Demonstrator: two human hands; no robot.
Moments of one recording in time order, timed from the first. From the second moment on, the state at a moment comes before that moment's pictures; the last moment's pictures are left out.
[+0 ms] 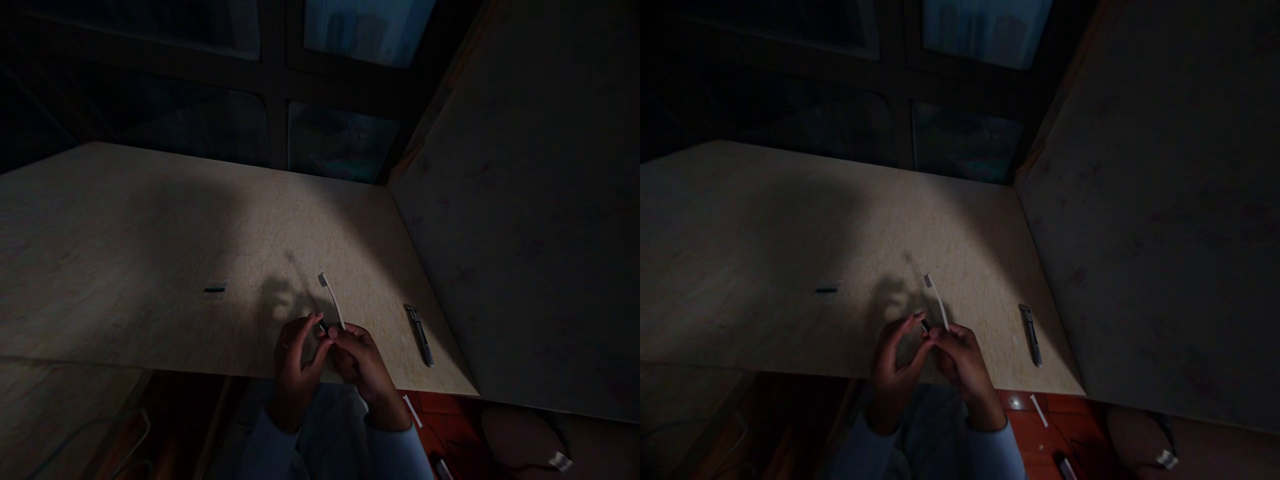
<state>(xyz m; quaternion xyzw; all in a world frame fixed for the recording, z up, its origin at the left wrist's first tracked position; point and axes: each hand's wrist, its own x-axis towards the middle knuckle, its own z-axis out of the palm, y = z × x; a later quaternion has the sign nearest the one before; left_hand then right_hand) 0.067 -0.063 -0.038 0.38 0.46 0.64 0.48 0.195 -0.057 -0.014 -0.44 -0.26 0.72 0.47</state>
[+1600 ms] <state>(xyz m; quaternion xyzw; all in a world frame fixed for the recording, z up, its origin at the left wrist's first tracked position) 0.070 -0.044 -0.028 -0.11 0.19 0.43 0.88 0.231 -0.039 -0.001 -0.48 -0.43 0.62 0.44</state>
